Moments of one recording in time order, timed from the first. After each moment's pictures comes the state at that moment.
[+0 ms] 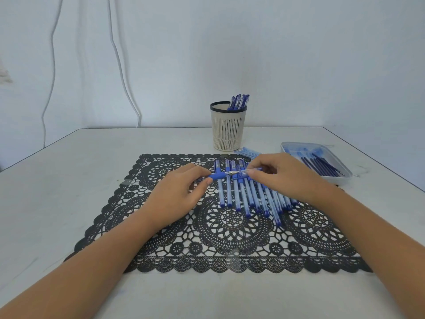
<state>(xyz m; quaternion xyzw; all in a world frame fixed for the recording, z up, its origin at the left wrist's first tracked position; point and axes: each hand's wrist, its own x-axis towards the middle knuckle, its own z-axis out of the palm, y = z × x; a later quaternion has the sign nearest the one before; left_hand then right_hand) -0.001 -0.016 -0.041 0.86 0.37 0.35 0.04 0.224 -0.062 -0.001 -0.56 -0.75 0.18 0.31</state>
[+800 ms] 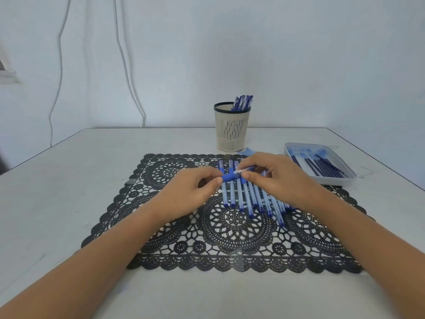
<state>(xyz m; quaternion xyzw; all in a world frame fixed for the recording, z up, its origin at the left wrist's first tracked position) 0.009 -0.028 -0.026 0.85 0.38 0.30 0.20 0.213 -0.056 -0.008 -0.50 -0.78 0.14 0.35</state>
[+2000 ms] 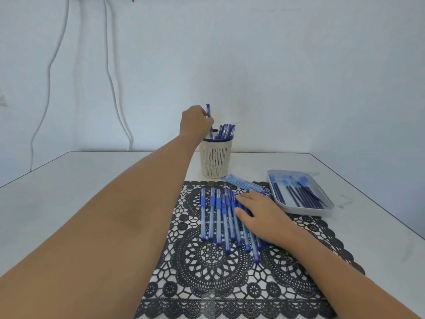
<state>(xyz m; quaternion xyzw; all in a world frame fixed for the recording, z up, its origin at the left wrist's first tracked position) 0.101 0.130 0.085 0.69 0.53 0.48 0.12 0.242 -0.026 -0.041 -0.63 -0.76 0.06 0.15</state>
